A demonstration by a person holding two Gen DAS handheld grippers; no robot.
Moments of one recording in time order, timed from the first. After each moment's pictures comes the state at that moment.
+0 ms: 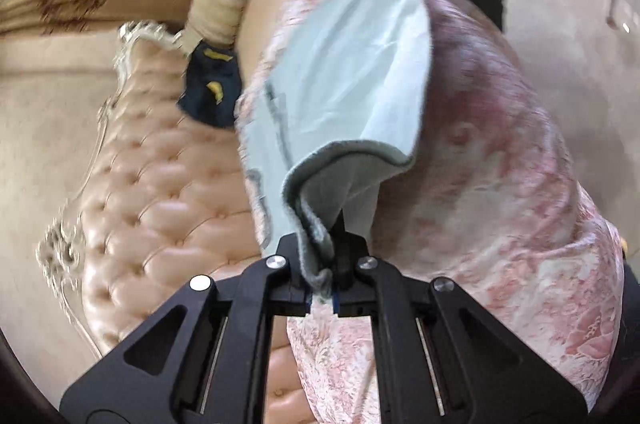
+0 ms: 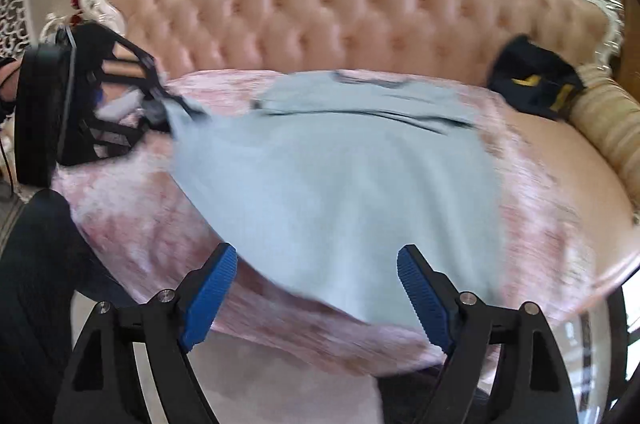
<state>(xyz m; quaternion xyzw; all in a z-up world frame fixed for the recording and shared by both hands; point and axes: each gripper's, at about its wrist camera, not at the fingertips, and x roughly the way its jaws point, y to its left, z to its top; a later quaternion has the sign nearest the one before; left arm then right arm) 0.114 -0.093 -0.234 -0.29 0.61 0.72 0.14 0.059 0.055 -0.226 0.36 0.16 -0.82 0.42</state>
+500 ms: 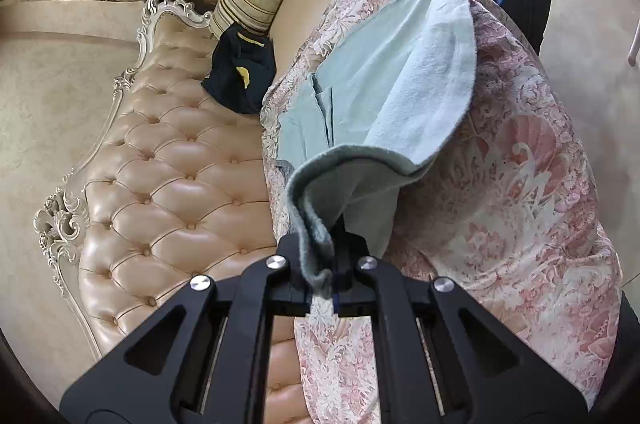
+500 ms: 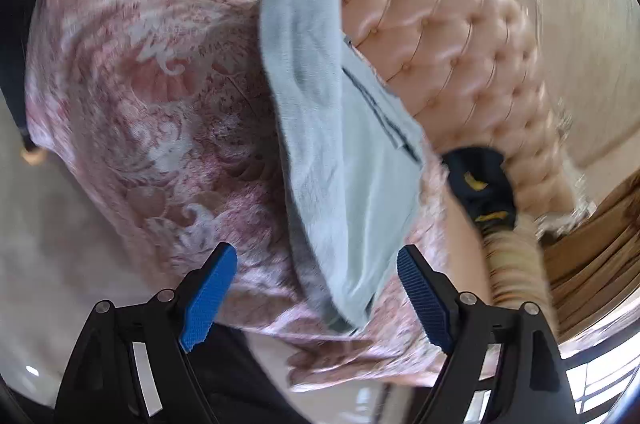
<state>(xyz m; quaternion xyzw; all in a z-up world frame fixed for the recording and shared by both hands) 0.098 -0.112 -0.202 -0.30 0.58 0.75 0.12 0.095 0.028 -0.286 0.18 0.53 -0.76 0.33</state>
